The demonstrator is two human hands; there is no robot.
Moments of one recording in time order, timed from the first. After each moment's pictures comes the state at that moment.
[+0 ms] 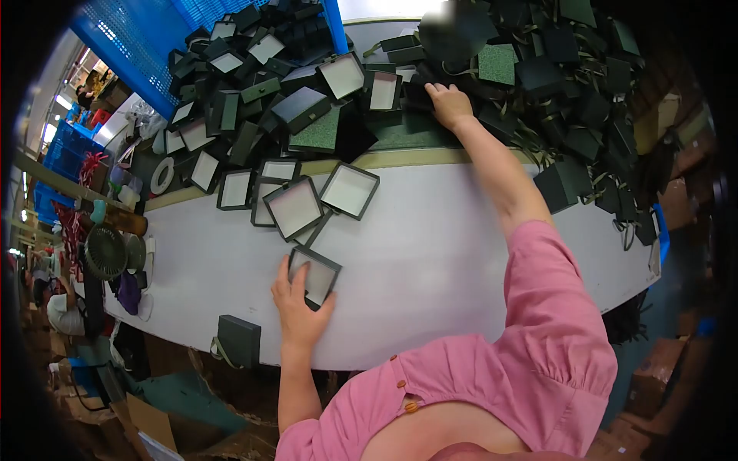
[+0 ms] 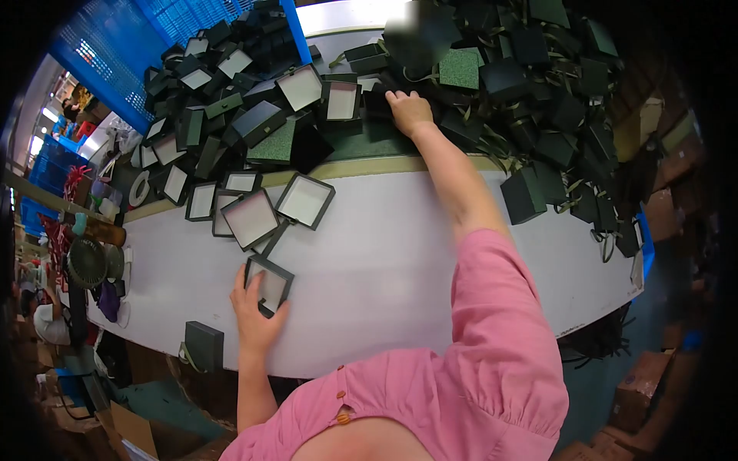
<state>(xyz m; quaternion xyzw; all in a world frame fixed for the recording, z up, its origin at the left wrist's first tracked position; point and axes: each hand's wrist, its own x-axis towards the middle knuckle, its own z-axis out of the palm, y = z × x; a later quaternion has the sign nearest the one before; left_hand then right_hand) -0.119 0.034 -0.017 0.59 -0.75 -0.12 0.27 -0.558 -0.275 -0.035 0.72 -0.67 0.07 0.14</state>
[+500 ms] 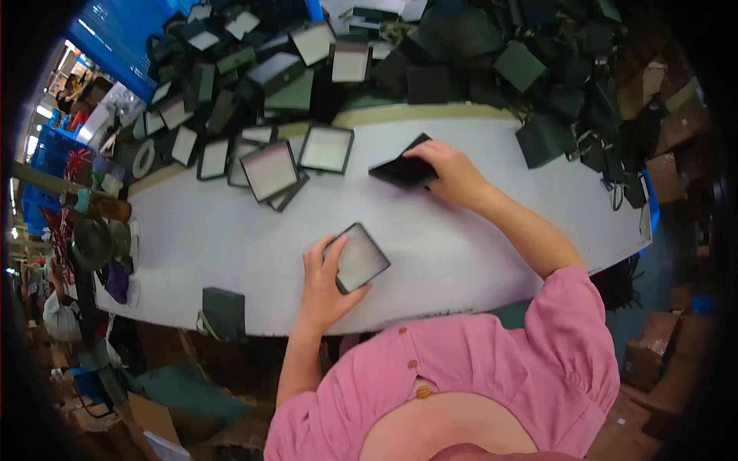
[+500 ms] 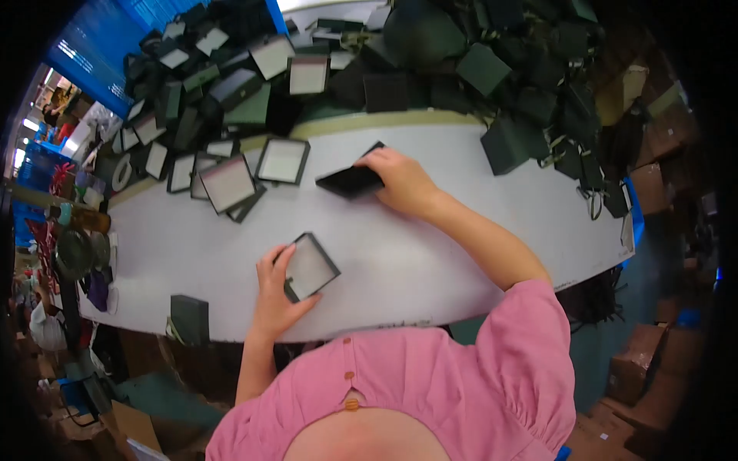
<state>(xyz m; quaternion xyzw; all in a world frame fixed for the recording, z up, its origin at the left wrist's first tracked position) -0.164 0.072 -0.005 0.46 -0.78 -0.32 0.26 -0.494 -0.024 0.004 0.80 -0.53 0.24 -0.14</state>
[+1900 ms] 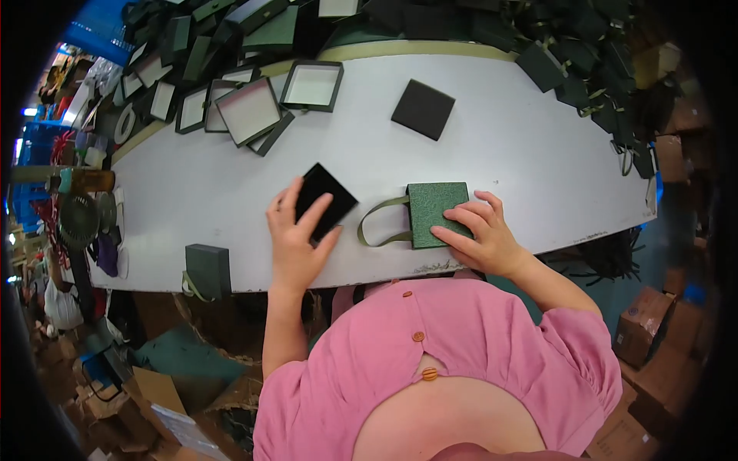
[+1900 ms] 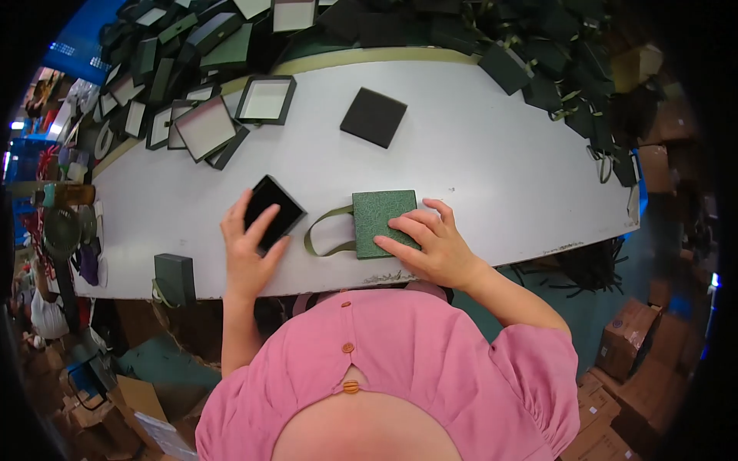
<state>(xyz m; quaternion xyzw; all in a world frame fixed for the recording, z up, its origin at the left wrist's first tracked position) -0.145 0.077 -0.009 0.47 -0.82 -0.17 0.26 -0.487 0.169 -0.010 0.87 -0.43 0.23 0.00</state>
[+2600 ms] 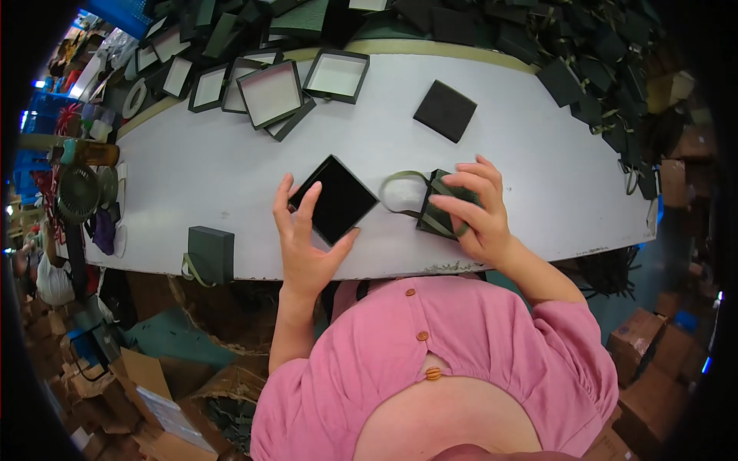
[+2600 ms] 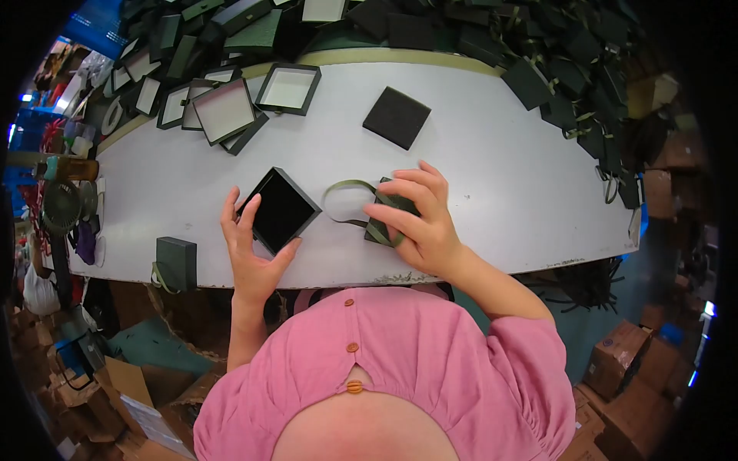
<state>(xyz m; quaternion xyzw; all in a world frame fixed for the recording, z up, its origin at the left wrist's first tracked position) -0.146 0.095 0.000 0.48 -0.74 -0.24 0.40 -0.447 0.117 0.010 0.80 -0.43 0.41 -0.08</state>
